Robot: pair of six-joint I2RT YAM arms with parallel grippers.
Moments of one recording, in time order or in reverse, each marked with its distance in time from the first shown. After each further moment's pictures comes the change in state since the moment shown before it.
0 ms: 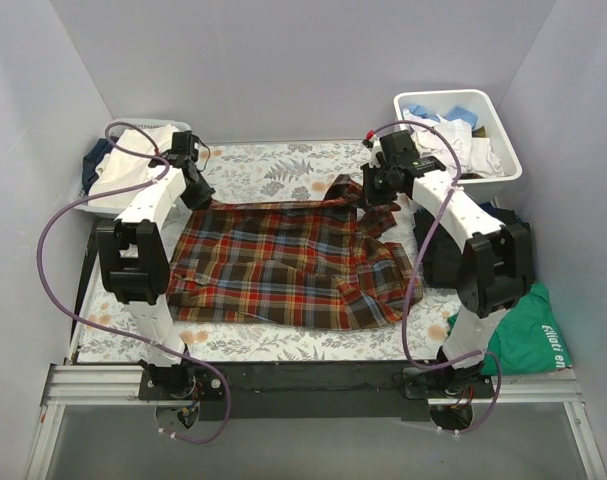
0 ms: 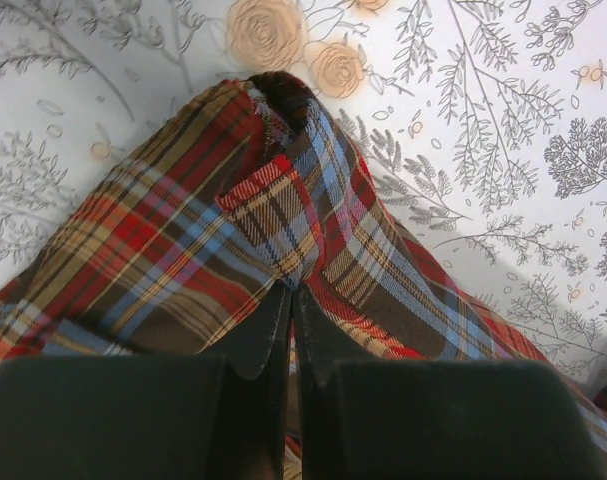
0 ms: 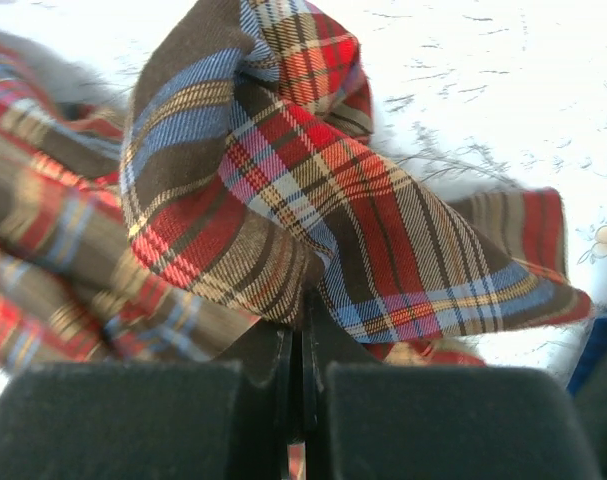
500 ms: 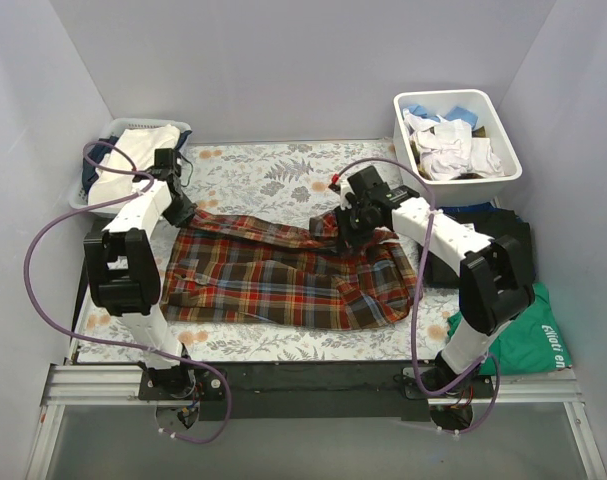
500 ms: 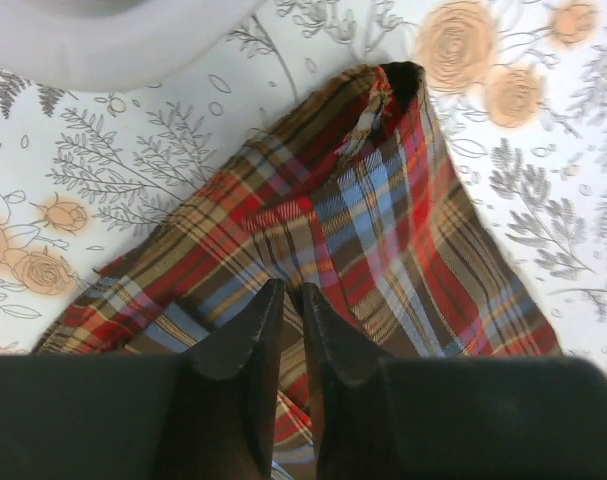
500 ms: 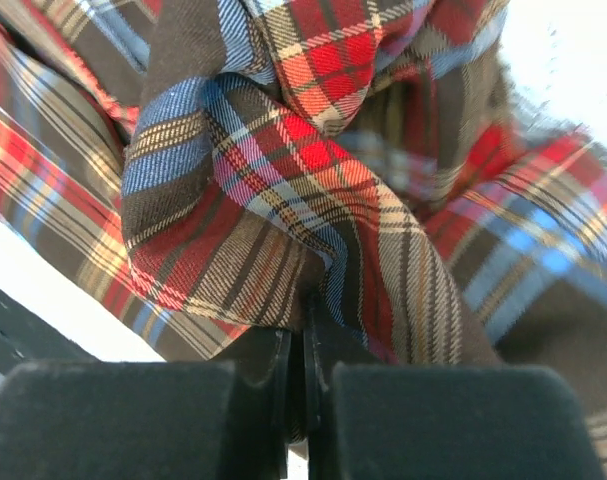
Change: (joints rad) left arm 0.092 -0.117 -0.195 0.026 -0.069 -0.043; right arm 0.199 -0.130 -0.232 -0.012 -0.086 -0.002
